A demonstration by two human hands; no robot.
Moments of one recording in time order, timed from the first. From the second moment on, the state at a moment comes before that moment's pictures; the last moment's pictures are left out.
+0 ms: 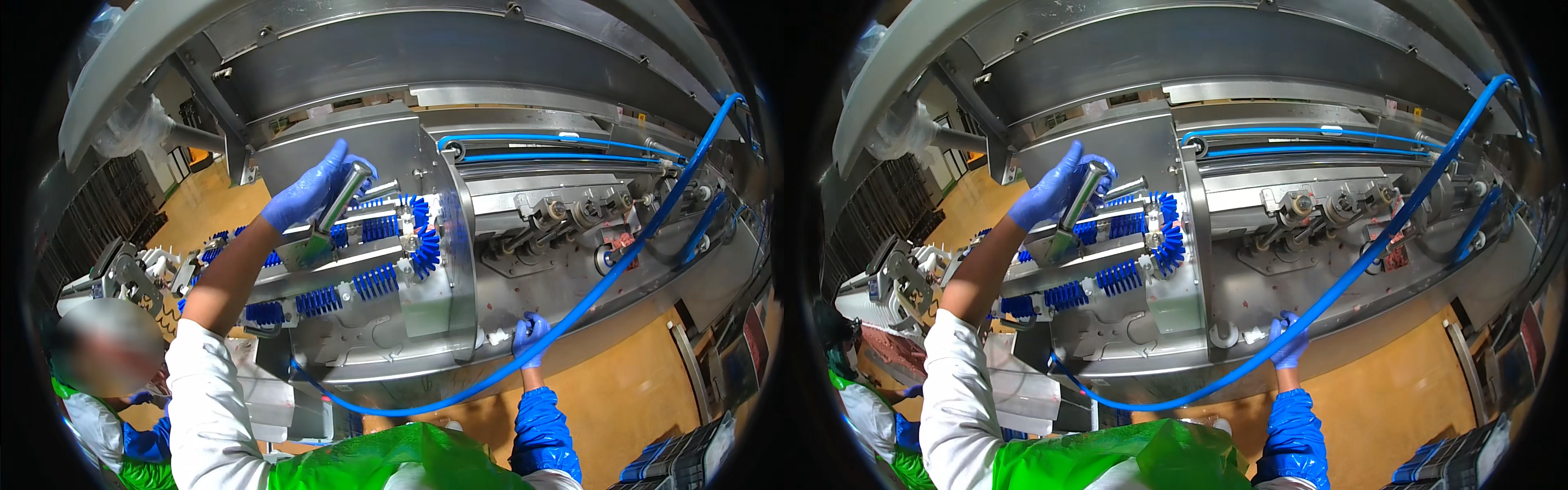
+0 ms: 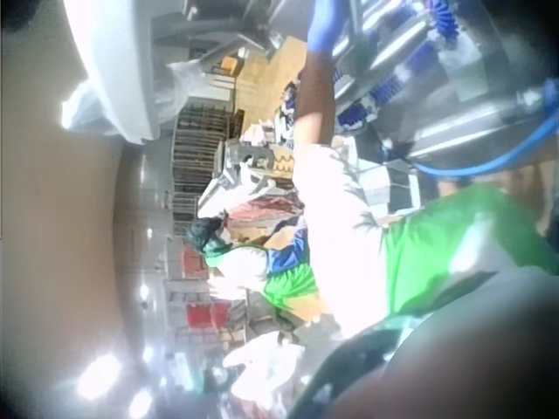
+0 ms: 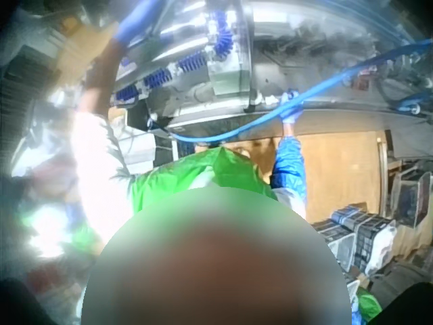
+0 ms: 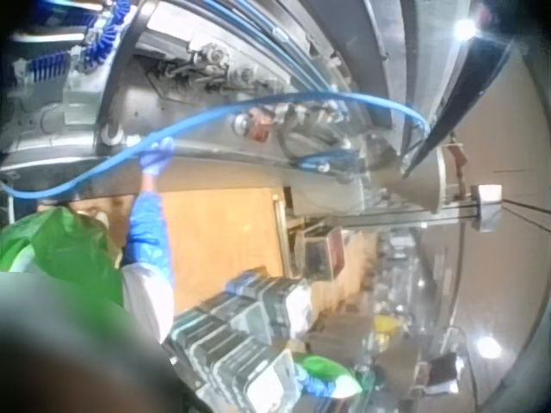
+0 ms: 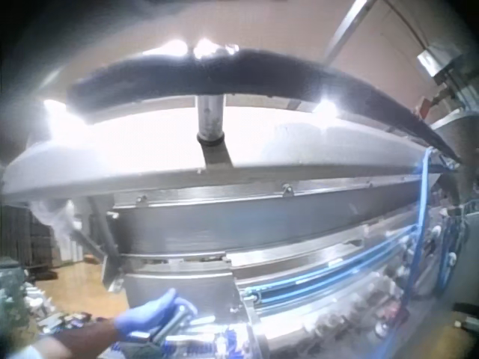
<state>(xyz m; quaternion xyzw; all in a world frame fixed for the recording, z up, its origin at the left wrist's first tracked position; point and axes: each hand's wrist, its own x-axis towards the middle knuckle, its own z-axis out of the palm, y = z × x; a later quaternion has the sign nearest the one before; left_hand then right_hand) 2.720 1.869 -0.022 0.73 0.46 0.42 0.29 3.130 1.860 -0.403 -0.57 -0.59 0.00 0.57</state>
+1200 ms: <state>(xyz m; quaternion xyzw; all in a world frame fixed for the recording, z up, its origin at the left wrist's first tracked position) 2.748 1.826 -0.014 0.67 0.57 0.48 -0.05 3.037 1.990 -0.182 -0.29 -0.94 -0.05 0.17</state>
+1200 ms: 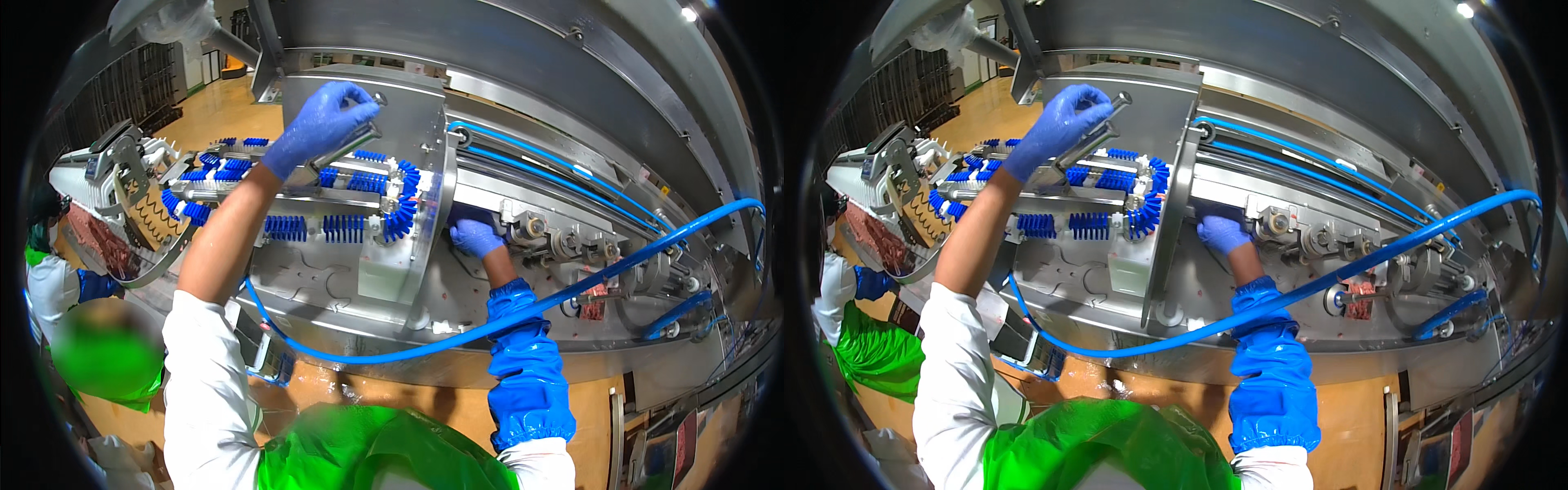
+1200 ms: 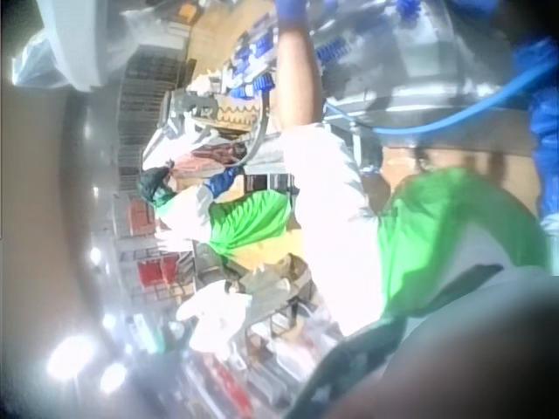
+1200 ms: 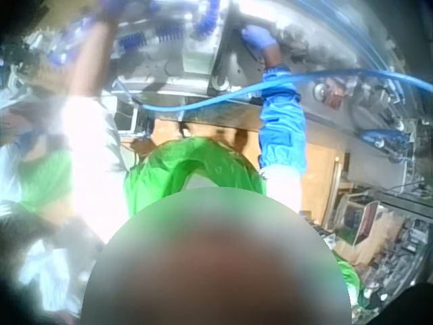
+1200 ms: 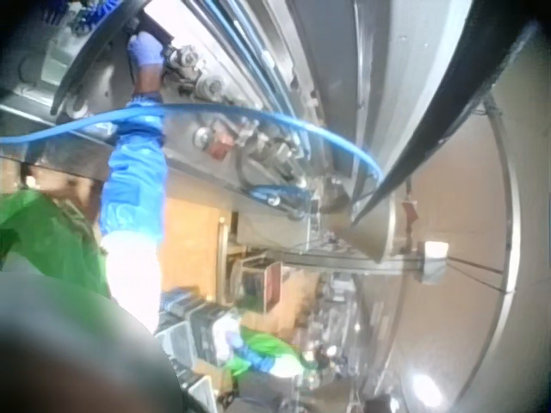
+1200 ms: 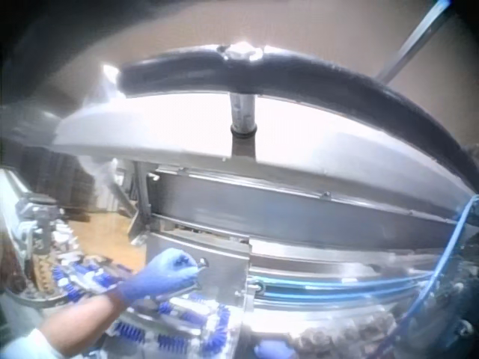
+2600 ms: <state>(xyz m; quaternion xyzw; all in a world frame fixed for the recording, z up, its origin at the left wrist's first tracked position) 2.467 1.623 -0.119 0.39 0.66 0.53 0.37 2.958 1.679 -0.101 -0.14 -0.88 0.38 0.25</state>
